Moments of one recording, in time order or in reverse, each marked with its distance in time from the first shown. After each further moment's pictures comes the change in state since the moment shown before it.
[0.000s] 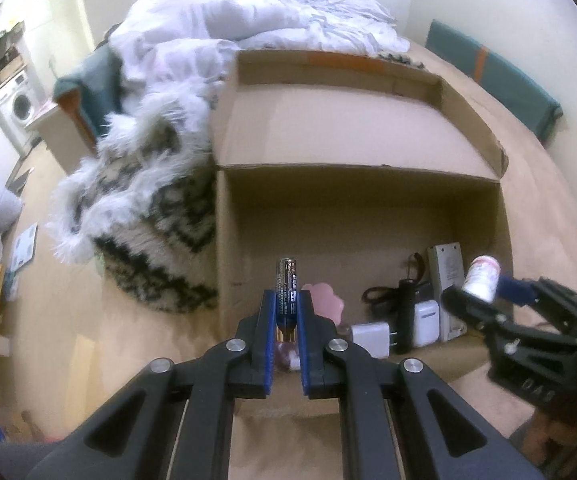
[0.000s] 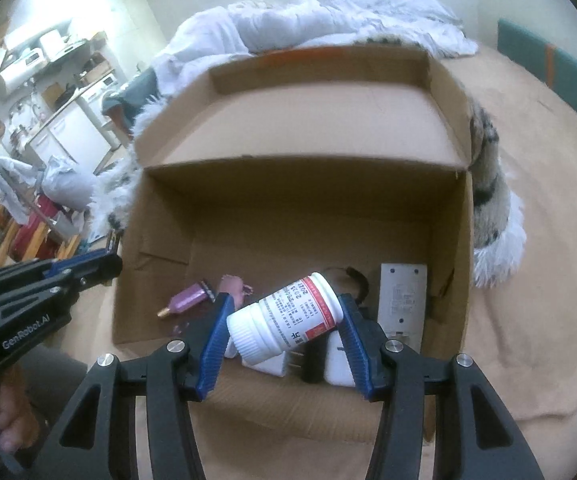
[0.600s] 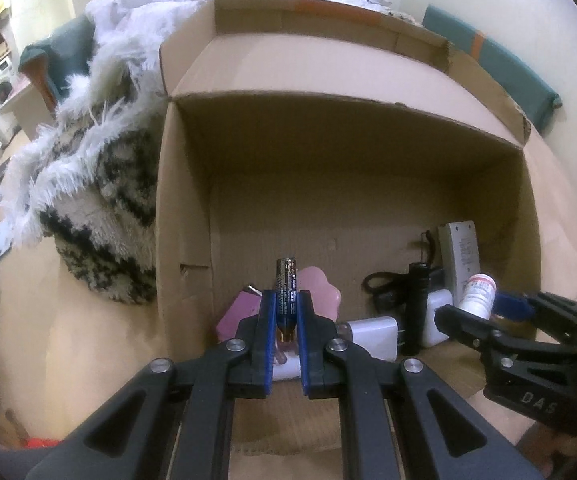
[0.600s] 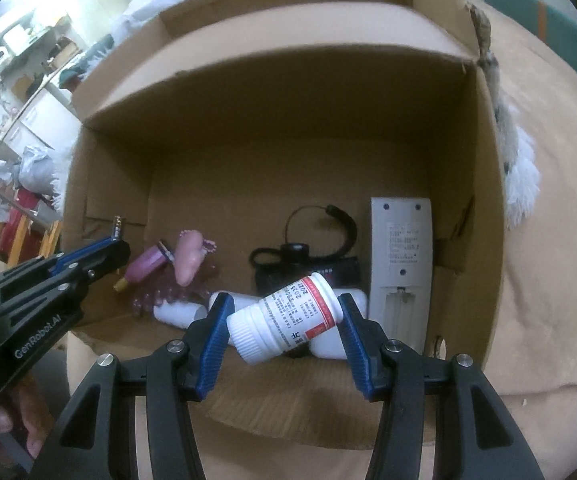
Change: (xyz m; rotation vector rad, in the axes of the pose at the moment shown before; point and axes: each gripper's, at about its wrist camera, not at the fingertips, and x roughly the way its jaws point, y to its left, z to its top) left arm 0.059 -0.003 -0.017 -0.021 0.052 -0.066; right arm 0.047 -0.016 -0.011 0.070 0.169 -0.051
